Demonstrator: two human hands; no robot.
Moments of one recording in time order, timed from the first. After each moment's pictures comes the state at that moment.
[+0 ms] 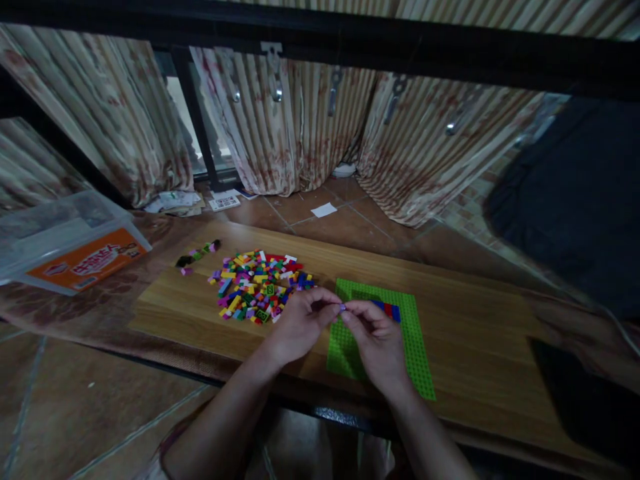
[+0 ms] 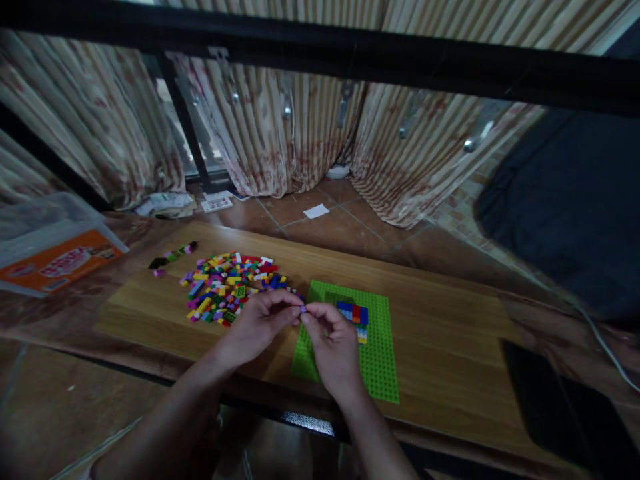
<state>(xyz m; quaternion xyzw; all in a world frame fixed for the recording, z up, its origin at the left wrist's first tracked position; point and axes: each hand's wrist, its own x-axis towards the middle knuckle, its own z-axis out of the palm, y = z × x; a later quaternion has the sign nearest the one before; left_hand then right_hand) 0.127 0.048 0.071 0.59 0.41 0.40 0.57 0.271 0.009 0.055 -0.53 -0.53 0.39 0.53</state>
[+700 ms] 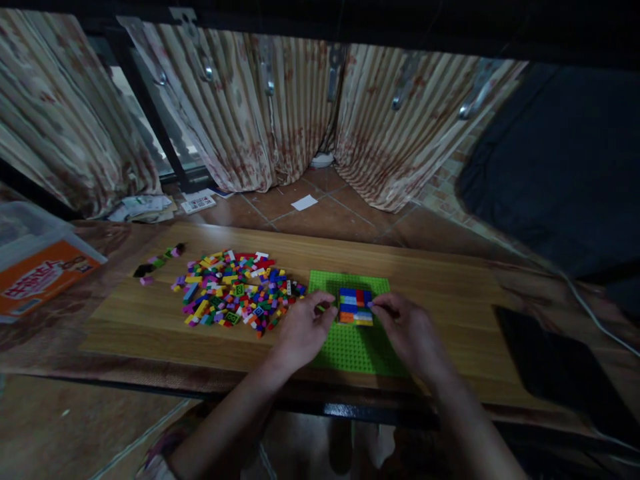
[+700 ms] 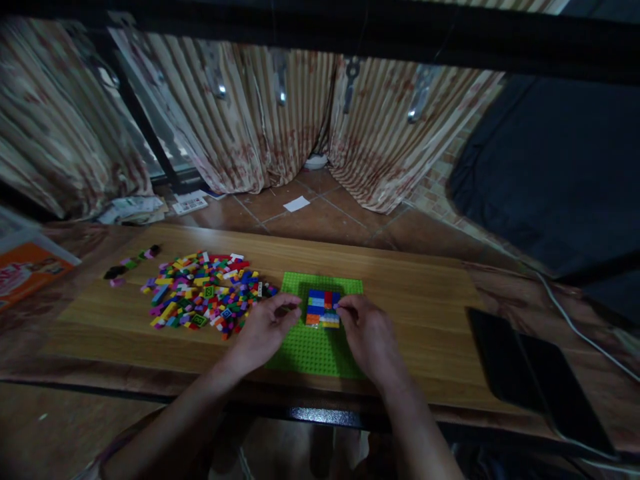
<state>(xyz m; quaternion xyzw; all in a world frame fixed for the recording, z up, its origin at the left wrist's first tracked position) 0.178 0.038 0.038 0.67 0.49 0.33 0.46 0.376 -0.002 0.055 -0.69 -0.62 0.19 0.32</state>
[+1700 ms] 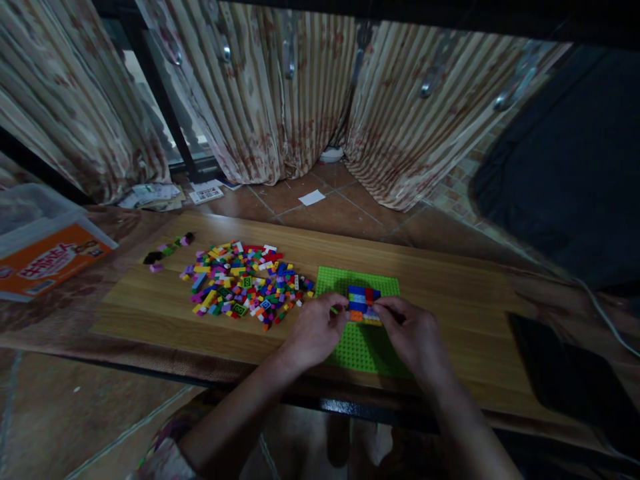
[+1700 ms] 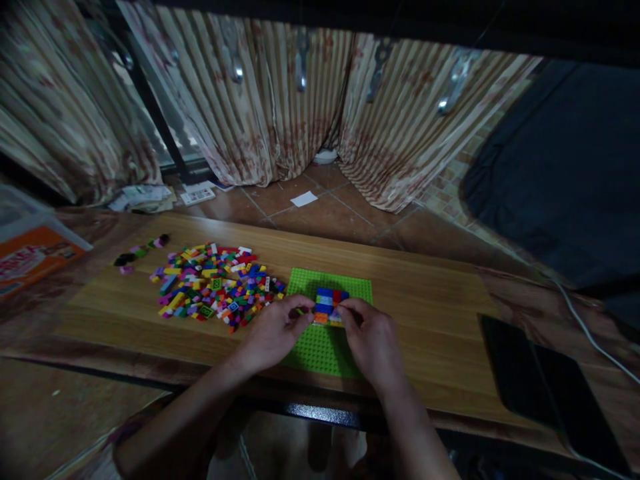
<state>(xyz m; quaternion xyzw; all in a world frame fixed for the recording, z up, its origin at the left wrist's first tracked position) 0.182 0.032 0.055 0.71 0.49 0.25 0.43 0.365 -0.003 0.051 -0.70 -0.59 0.22 0.35</state>
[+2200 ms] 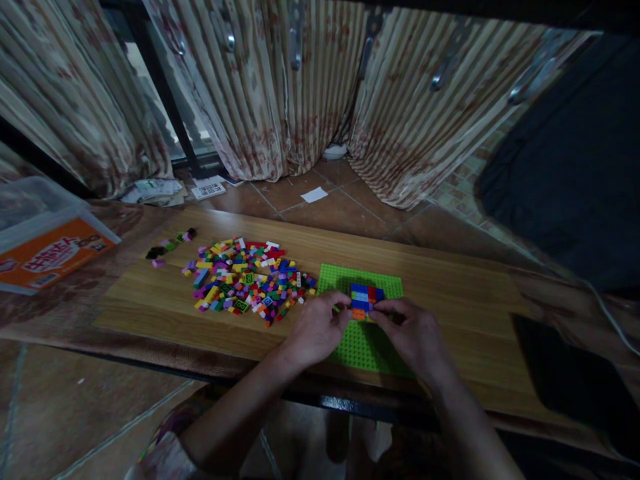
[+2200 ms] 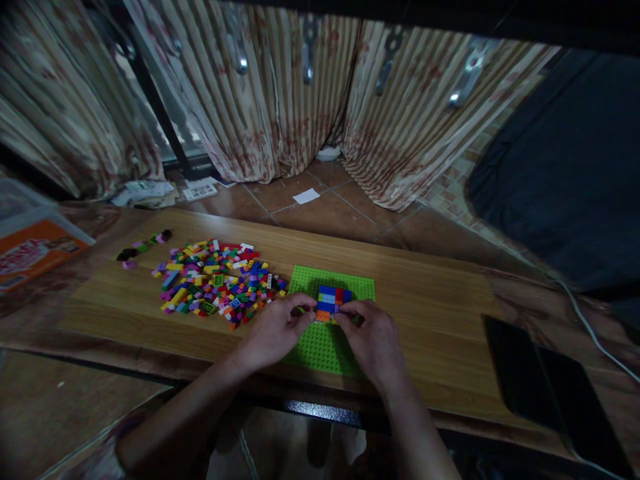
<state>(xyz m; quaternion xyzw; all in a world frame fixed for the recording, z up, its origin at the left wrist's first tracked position) 0.181 0.033 0.055 0.72 0.49 0.24 0.43 0.365 -0.003 0.050 -0.72 -0.58 0.23 0.30</state>
